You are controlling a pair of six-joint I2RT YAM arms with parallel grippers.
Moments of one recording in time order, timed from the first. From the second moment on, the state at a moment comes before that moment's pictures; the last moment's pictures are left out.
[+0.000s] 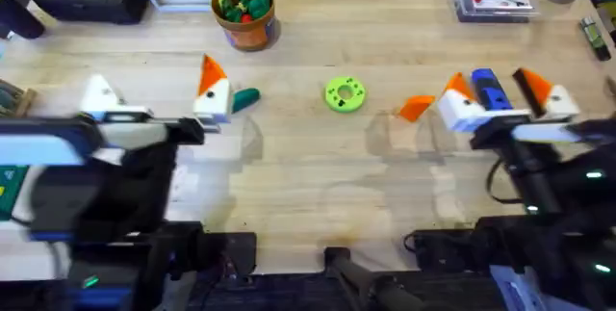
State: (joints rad) left arm -0.01 0.04 0.14 -0.09 0.00 0.00; right arm 0.00 0.03 0.12 -0.19 0.01 0.00
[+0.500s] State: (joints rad) left arm -0.01 0.73 0.75 -0.58 0.02 0.15; right arm 0.00 0.52 0.76 -0.86 -0.07 0.01
